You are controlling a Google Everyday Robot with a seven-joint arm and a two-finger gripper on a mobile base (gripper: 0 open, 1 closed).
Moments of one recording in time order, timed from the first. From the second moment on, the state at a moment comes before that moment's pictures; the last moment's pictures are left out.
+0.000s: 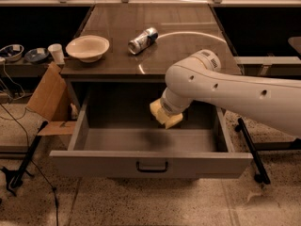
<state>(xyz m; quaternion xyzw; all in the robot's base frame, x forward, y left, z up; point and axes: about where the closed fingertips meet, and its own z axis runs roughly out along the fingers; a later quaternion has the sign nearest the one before) 0.608 -0.066 0.701 -0.40 0.89 -0.01 0.21</state>
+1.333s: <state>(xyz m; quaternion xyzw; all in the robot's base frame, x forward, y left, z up) 0.648 -0.063 0.661 -0.39 0.90 -0.01 0.19</state>
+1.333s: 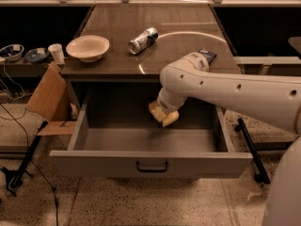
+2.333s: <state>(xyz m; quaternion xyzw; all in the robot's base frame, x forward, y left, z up) 0.648 -0.063 0.661 -0.39 0.90 -0.01 0.19</state>
